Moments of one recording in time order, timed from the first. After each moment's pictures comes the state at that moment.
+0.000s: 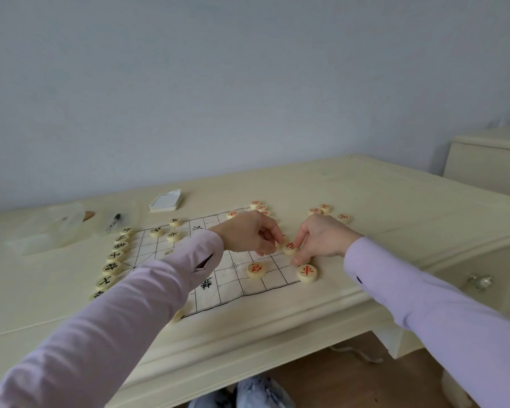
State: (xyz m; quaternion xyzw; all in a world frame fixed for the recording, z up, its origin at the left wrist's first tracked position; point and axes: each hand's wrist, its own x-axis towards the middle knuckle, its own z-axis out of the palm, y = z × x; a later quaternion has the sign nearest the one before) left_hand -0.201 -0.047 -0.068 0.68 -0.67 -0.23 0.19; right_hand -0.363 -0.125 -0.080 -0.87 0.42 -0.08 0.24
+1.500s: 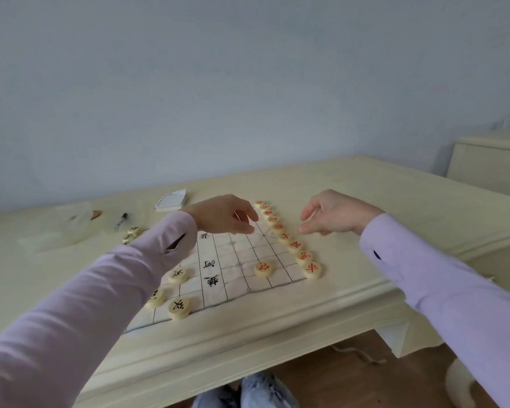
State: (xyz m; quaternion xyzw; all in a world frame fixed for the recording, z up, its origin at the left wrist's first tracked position) left_hand -0.171 -0.015 -0.027 0.74 -0.65 -0.14 0.12; right_hand -0.378 -0.112 -0.035 -0.85 0.41 -0.11 0.32
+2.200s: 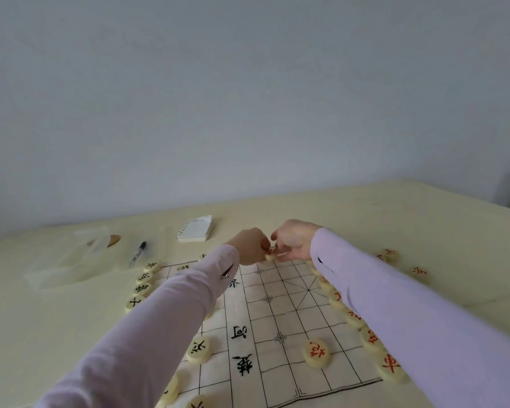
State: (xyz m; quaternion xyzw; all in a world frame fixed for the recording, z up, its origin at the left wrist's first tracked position) left_hand -0.081 -0.113 -0.069 0.82 -0.56 -0.08 0.07; right_hand -0.178 -0.184 -0.057 -0.70 0.40 -0.12 0.57
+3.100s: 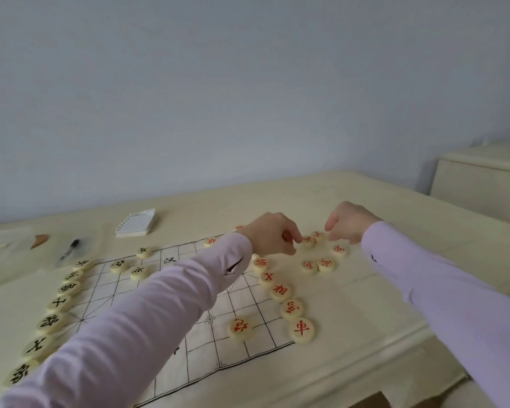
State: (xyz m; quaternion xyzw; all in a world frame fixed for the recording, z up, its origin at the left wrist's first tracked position) left_hand -0.215 -0.147 -0.051 0.68 -0.71 -0.12 0.13; right_hand -0.369 -0.224 -0.039 -0.79 0.57 -0.11 0.20
